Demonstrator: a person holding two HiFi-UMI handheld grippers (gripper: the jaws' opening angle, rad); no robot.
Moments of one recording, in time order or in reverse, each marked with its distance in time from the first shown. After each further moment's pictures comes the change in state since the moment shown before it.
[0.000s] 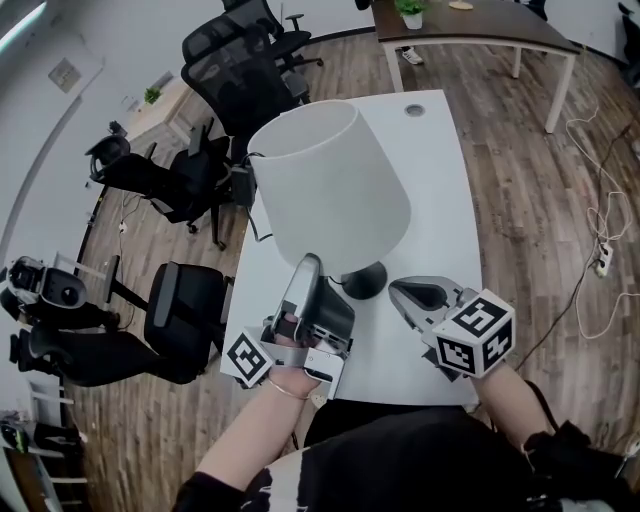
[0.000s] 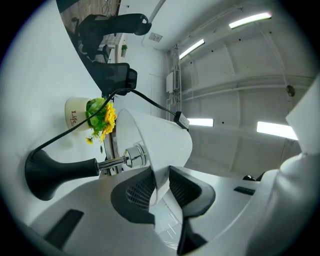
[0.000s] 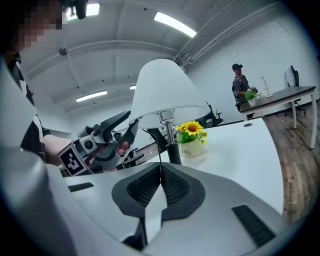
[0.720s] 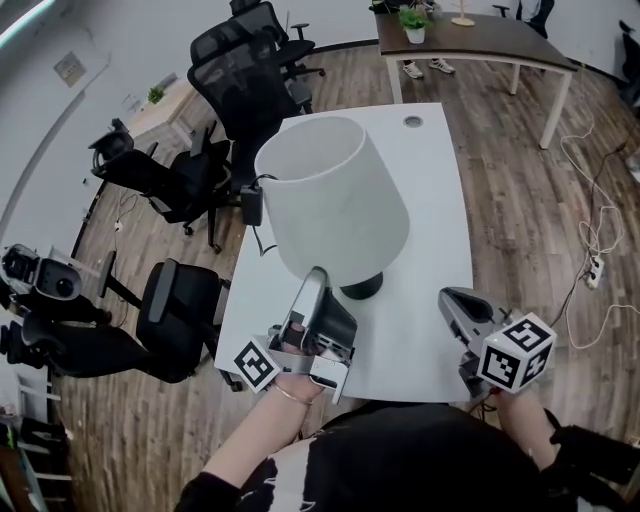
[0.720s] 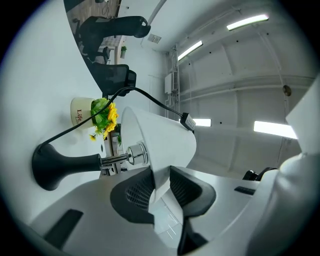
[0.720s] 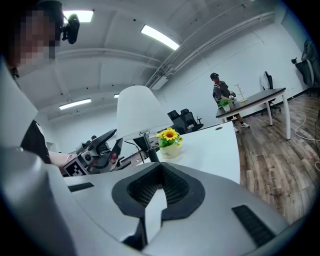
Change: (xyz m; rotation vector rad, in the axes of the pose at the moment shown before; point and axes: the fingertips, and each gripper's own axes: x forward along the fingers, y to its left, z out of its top) left arm -0.024 -0.006 -0.017 0.007 -0.012 -0.011; right arm -0.087 -0.028 -0.015 0.118 -0.095 -0.148
